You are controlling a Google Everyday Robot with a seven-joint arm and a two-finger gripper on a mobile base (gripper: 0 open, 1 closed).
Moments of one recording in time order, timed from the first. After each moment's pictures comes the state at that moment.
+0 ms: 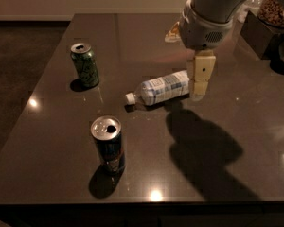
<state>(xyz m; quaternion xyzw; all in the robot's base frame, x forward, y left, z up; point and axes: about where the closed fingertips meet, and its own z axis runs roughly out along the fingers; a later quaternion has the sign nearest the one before) 0.540 -0.104 0.944 -0.78 0.61 -0.01 0.15</state>
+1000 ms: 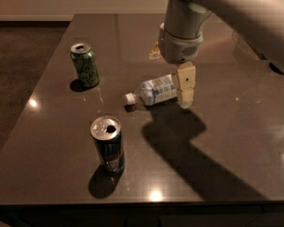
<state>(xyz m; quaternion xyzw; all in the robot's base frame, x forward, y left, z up) 0.559 -0.076 0.888 -0.82 0.56 -0.02 0.07</state>
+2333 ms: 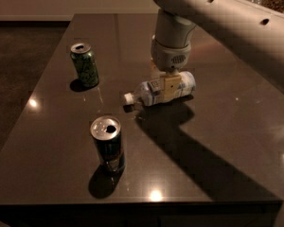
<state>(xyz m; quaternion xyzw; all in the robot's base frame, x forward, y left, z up) 0.571 -0.063 0.856 -0.82 0.57 0.00 0.05</state>
